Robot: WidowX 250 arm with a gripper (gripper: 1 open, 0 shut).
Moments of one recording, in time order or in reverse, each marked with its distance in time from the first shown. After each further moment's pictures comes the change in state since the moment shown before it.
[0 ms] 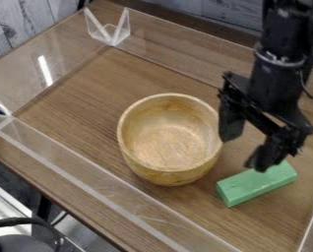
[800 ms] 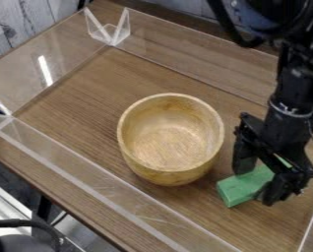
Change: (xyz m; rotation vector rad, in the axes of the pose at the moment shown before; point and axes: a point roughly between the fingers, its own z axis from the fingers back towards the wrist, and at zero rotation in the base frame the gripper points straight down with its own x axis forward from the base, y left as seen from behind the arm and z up) arm 0.016 -0.005 -0.050 -0.022 0.062 -0.062
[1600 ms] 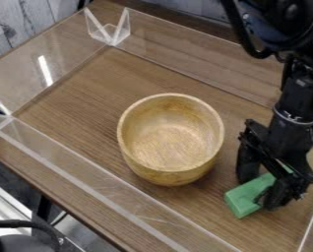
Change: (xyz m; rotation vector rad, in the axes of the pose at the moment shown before) arm 0.013 0.001 -0.014 -0.008 0.008 -0.055
